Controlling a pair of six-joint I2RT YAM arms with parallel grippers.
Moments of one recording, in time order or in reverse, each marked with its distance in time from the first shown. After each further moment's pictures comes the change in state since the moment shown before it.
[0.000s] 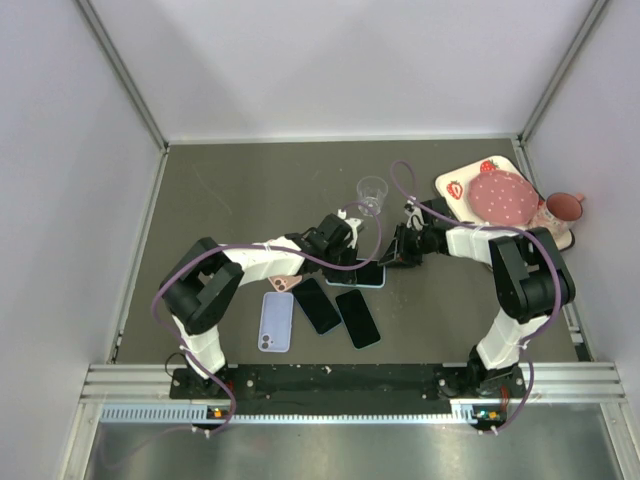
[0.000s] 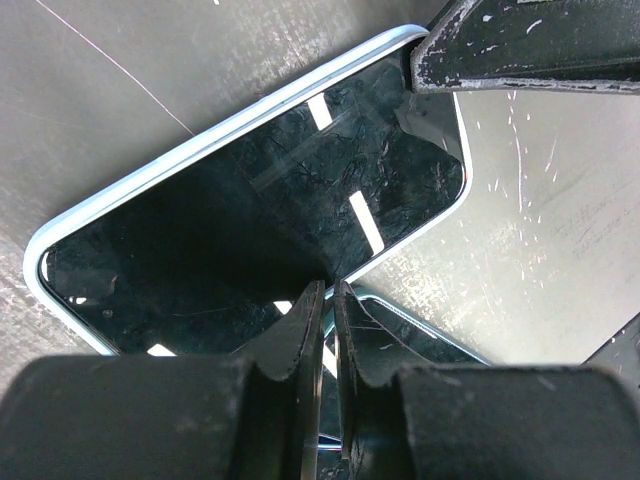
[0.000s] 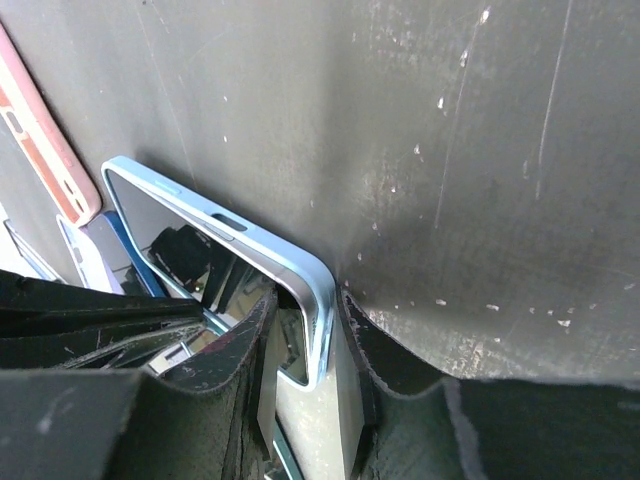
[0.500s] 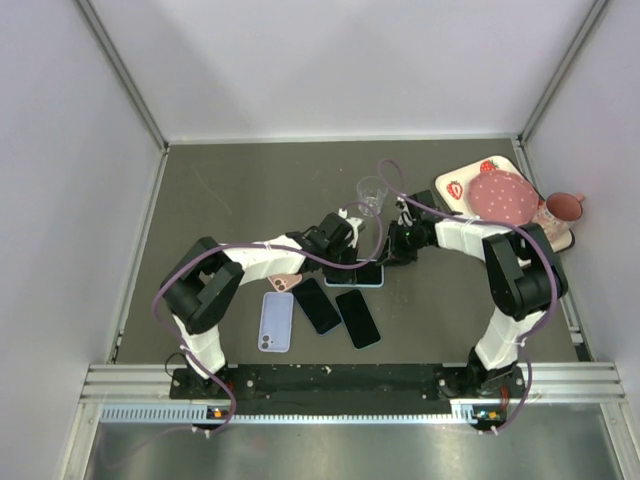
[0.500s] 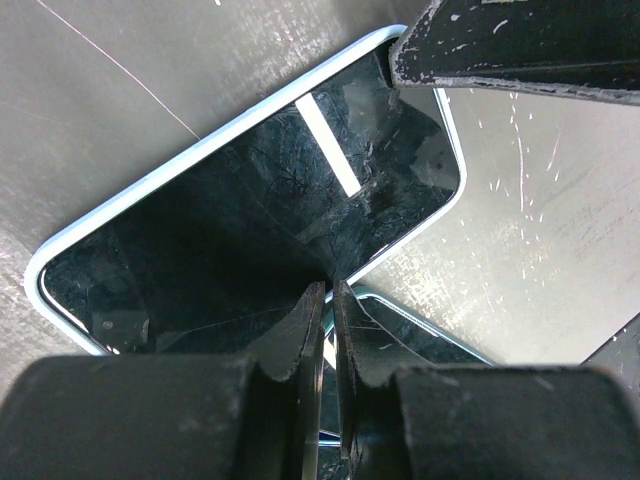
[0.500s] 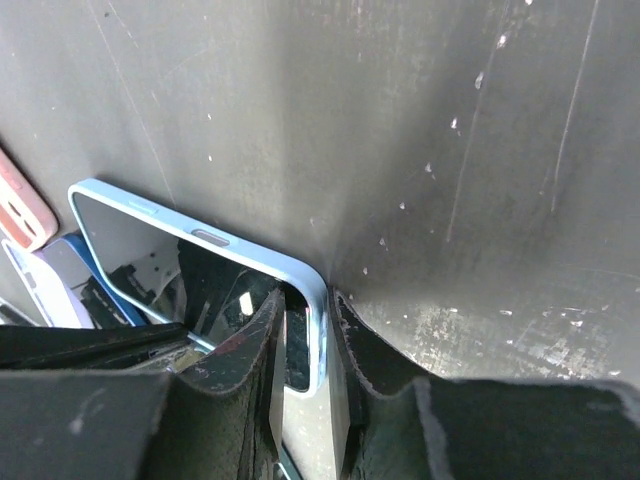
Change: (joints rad) left arm 0.000 0.006 0.017 -0.024 -0.003 0.007; right arm 0.068 0.037 0.113 -0.149 0.135 -0.006
